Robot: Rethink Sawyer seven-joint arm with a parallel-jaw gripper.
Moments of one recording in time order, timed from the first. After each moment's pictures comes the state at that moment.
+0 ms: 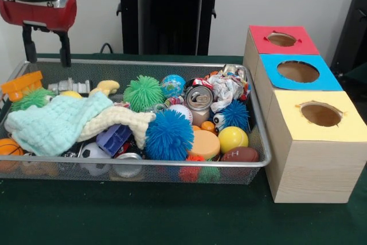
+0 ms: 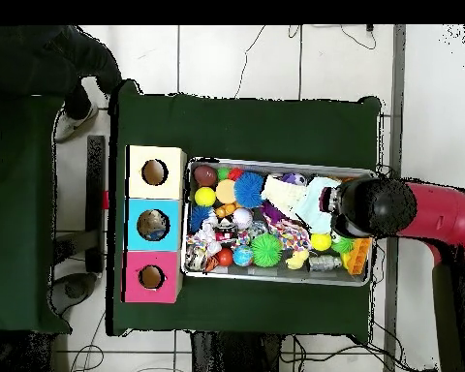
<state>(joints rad) -0.82 -0.74 0.46 1.51 -0.53 0.90 1.72</state>
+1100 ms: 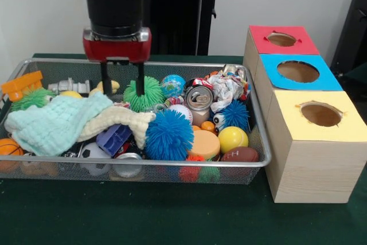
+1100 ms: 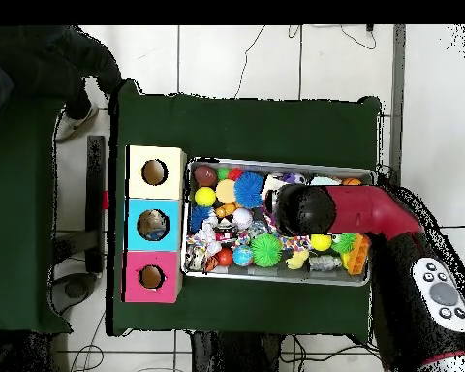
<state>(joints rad) -0.68 -0.66 0.44 1.61 -0.53 0.69 1.72</state>
